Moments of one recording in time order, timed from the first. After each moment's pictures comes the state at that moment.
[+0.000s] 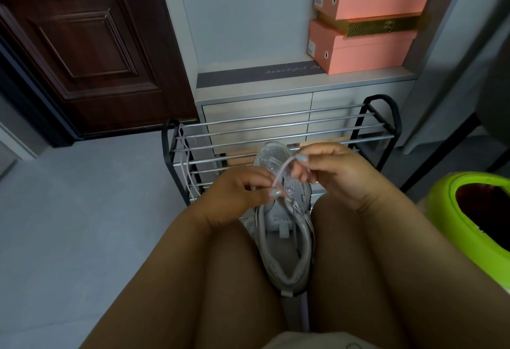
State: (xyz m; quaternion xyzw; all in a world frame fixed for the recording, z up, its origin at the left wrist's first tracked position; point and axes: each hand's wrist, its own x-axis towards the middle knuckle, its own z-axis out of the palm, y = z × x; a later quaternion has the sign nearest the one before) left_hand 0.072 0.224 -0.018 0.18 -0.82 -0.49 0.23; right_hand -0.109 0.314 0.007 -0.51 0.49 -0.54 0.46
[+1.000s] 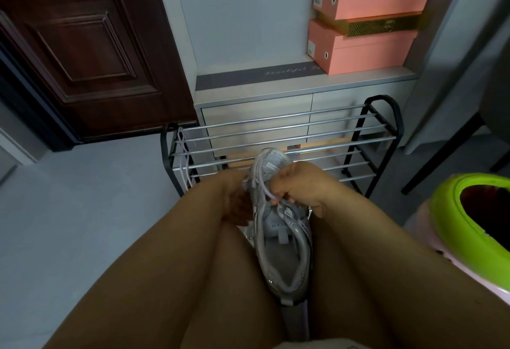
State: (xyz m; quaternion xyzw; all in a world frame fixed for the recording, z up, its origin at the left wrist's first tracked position) left_hand 0.042 0.168 -0.052 0.56 -0.46 -0.69 -0.05; right_hand -0.075 0.288 0.002 -0.43 0.71 -0.36 0.42
